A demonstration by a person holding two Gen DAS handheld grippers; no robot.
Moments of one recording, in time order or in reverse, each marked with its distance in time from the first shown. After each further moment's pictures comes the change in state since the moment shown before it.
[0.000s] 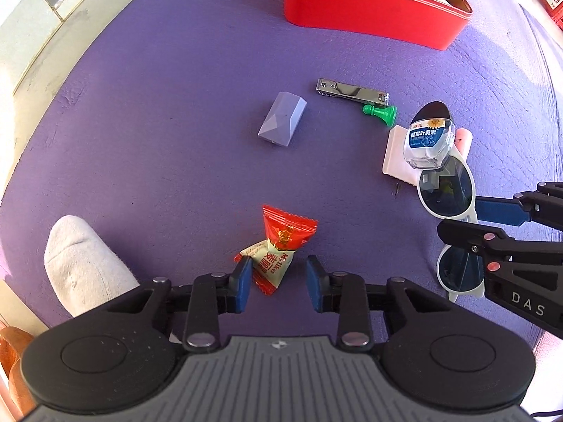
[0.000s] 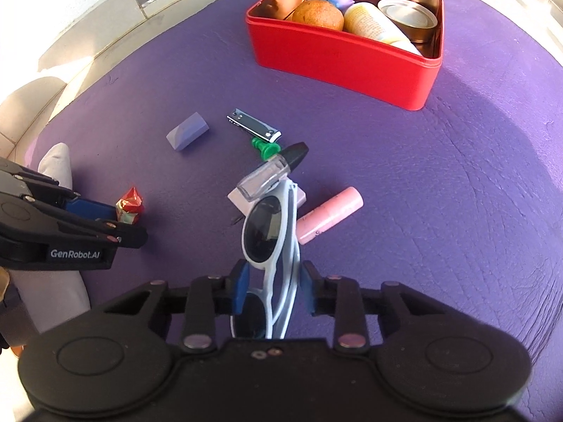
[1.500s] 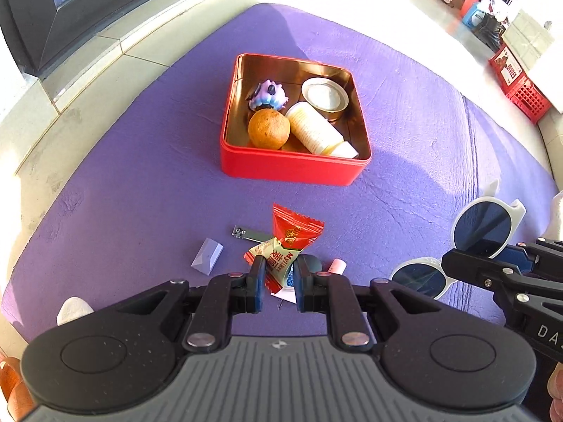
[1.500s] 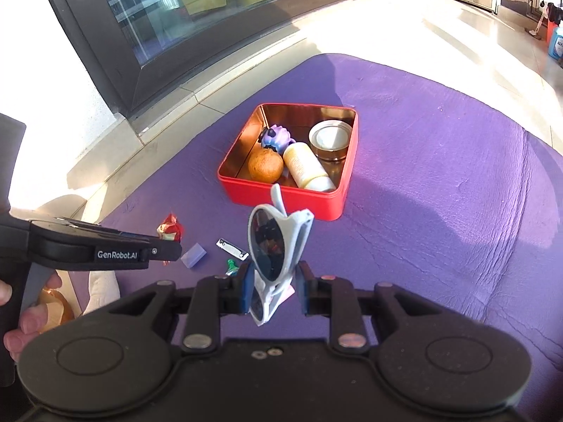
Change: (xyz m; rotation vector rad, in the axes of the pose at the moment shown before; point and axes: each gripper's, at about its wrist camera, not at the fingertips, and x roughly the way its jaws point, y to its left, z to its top) left arm -0.123 -0.044 0.051 -0.052 -0.265 -0.122; right arm -0.138 -0.050 0.022 0.138 -0.293 0.010
